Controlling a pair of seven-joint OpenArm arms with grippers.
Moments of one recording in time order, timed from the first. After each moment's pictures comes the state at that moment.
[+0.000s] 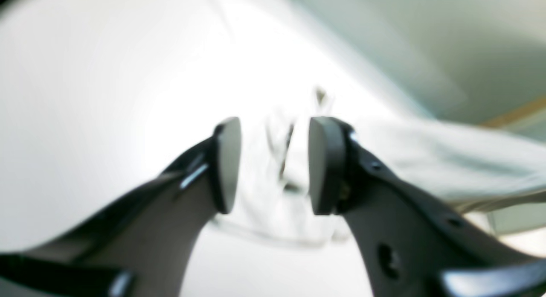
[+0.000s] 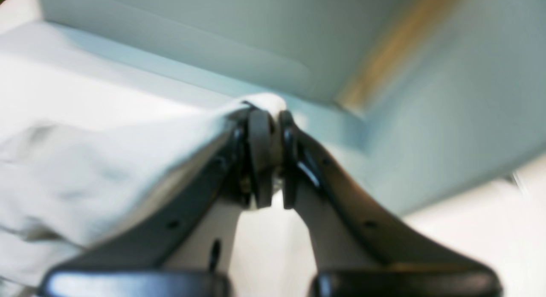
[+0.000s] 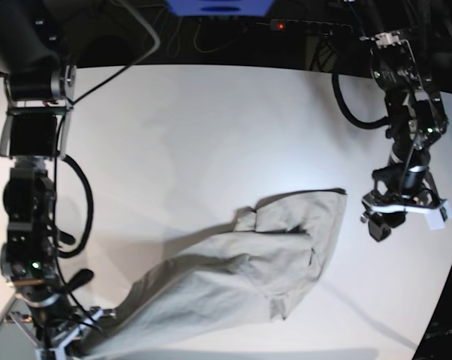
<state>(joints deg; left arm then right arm) 3.6 -3.5 -21.1 97.0 -34.1 0.2 29.9 26.1 13.4 2.8 85.0 0.3 10.0 -31.3</state>
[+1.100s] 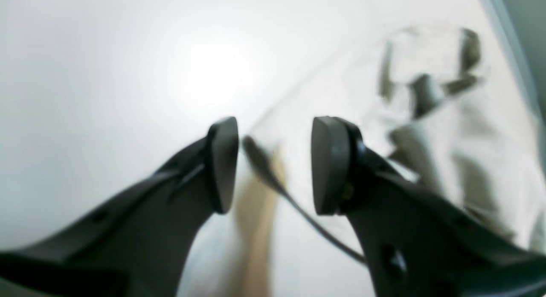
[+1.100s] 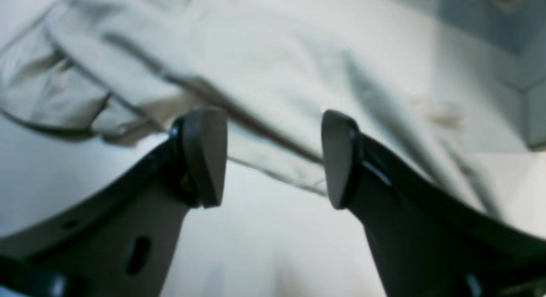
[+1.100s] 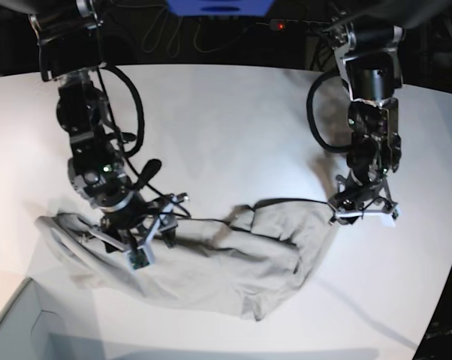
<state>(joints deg) -14.4 -4.0 -17.6 51.1 -34.0 0.4 16.6 6.7 8.5 -11.2 88.8 0.1 9.9 -31.6</state>
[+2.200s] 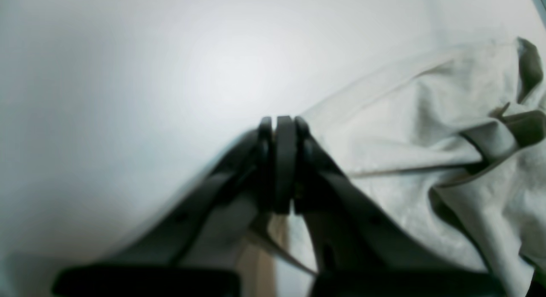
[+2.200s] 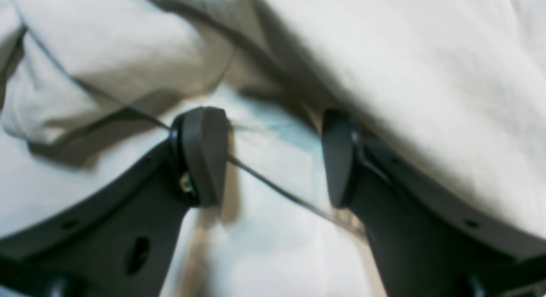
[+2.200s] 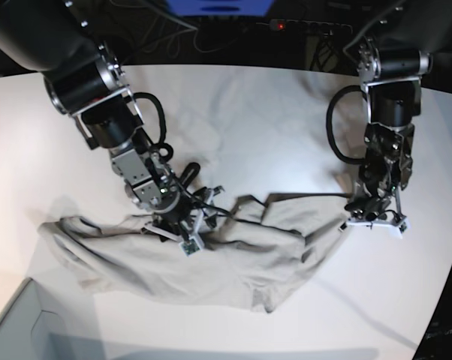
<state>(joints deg) -21.8 -10.5 -10.7 39.0 -34.5 0.5 13.2 28.3 0.6 -23.7 28.1 0.7 9.8 -0.5</state>
